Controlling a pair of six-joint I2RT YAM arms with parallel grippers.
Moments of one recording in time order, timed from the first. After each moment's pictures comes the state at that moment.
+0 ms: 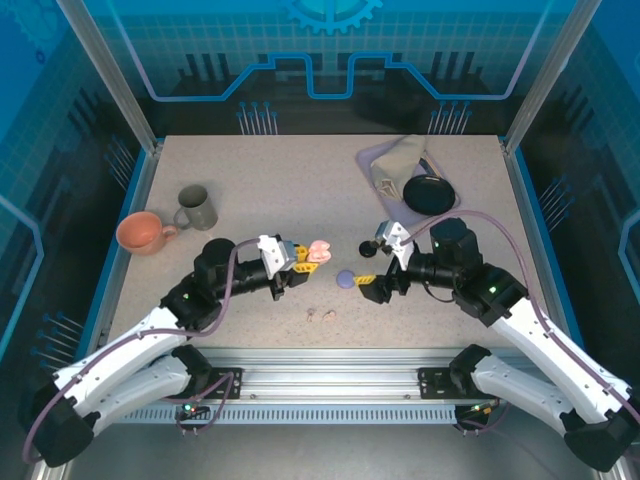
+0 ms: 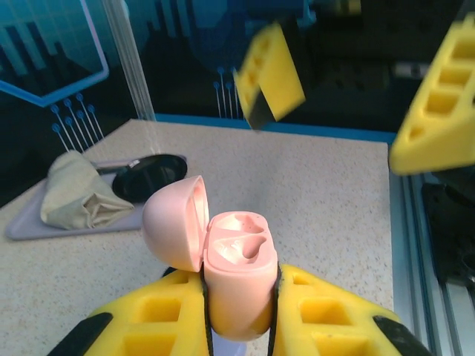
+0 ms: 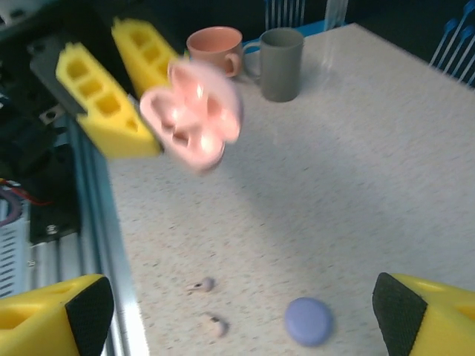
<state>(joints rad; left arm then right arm) -0.66 0.82 0.57 0.11 0.45 0.16 0.62 0.82 0.83 -0.49 -0.47 -0.13</state>
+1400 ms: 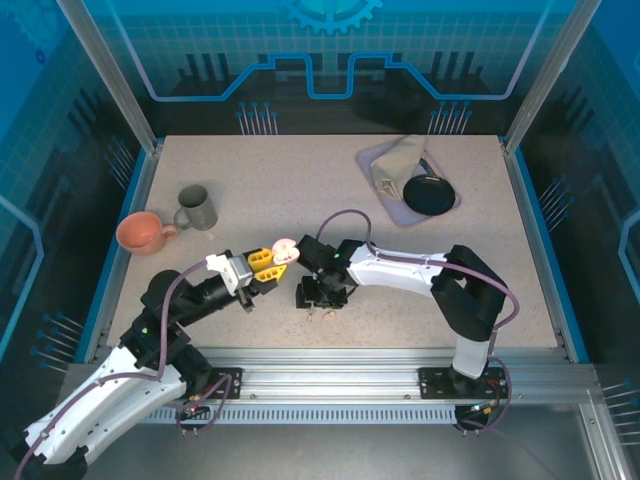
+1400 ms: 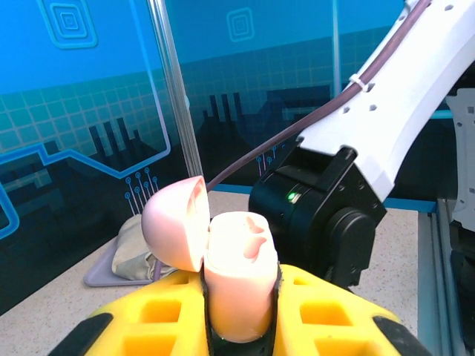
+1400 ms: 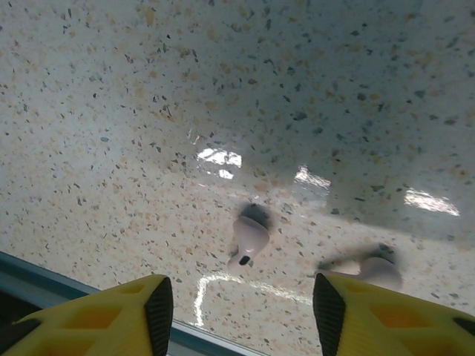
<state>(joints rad) -0.66 0.44 0.52 0.01 0.35 0.13 0.98 1.83 1.26 -0.73 -0.18 0.95</state>
